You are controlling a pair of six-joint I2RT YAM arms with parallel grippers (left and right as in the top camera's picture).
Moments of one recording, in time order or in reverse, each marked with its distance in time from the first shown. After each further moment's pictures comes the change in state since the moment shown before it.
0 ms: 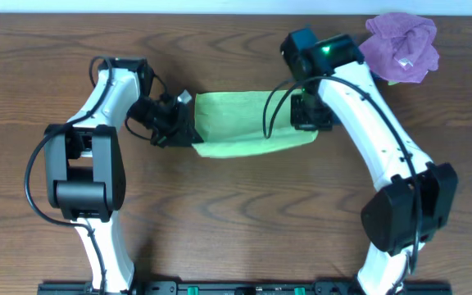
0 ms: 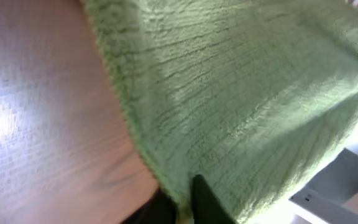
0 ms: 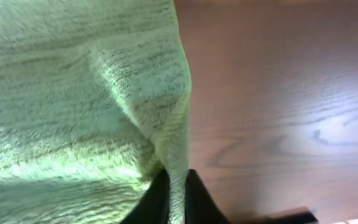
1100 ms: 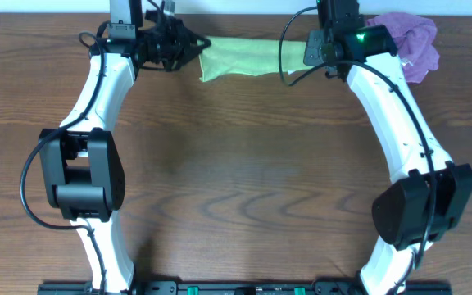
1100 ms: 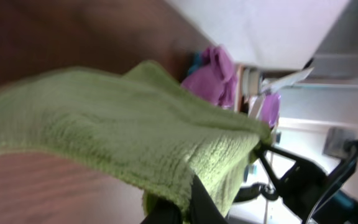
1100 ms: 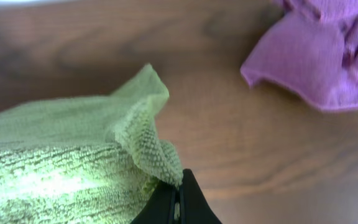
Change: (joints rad) left arm 0.005 0.000 0.199 0.871 0.135 -0.750; right arm -0.135 0.000 0.062 0.573 0.050 -0.089
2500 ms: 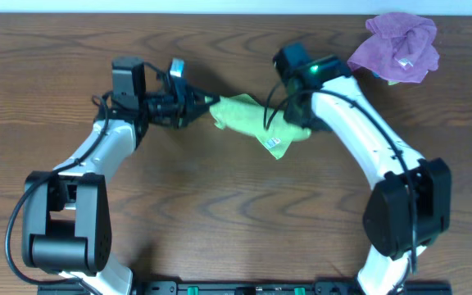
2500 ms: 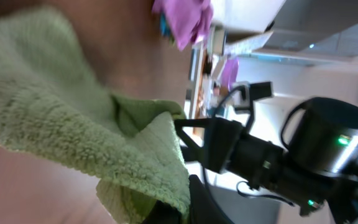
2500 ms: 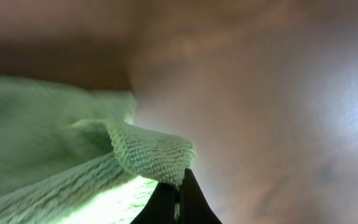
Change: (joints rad) left arm -0.024 -0.340 -0.695 0.591 0.171 -0.307; right arm 0.138 -0.026 -0.219 -0.234 0.063 0.363
